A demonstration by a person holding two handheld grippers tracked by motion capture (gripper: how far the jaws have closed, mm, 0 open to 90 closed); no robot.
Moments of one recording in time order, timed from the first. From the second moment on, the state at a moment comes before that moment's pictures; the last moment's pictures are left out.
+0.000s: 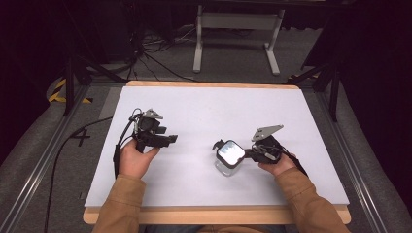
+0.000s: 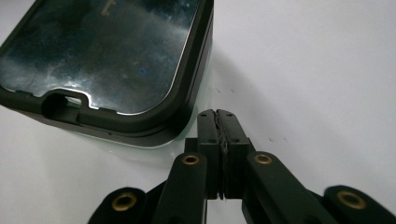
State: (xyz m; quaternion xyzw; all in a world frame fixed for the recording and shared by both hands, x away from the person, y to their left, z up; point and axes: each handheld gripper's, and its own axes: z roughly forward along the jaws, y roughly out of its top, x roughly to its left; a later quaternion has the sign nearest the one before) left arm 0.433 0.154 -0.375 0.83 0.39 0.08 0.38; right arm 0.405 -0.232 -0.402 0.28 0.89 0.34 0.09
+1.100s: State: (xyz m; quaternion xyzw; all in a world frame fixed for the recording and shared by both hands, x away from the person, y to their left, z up) left arm 0.449 0.117 -0.367 0.85 0.35 0.05 0.40; right arm 0.372 -0.211 -0.421 0.26 0.92 0.29 0.06
